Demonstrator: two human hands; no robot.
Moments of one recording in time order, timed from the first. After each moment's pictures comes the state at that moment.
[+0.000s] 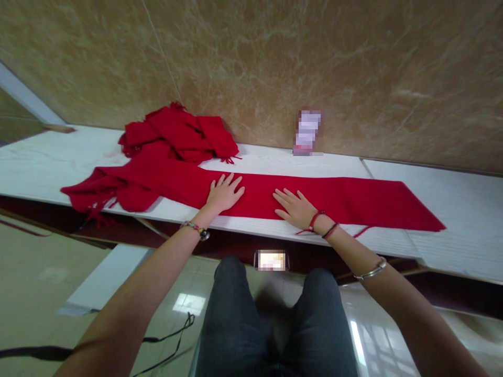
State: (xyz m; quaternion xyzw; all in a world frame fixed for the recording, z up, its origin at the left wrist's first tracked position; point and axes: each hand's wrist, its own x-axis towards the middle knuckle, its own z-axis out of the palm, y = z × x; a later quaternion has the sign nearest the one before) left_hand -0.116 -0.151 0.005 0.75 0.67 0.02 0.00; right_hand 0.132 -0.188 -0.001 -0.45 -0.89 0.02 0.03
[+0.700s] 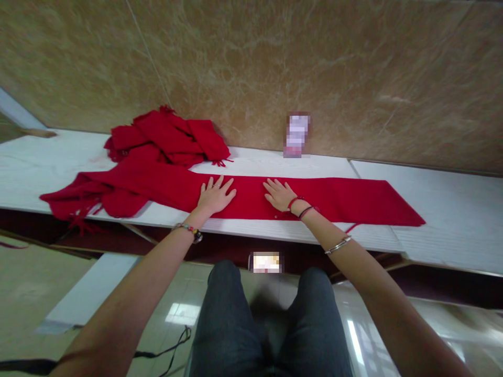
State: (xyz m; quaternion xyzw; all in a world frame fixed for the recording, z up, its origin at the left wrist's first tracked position) left_hand -0.116 -0.148 0.005 0.73 0.68 0.01 0.00; right_hand 0.112 -0.139 0.003 -0.53 -0.85 0.04 -0.01
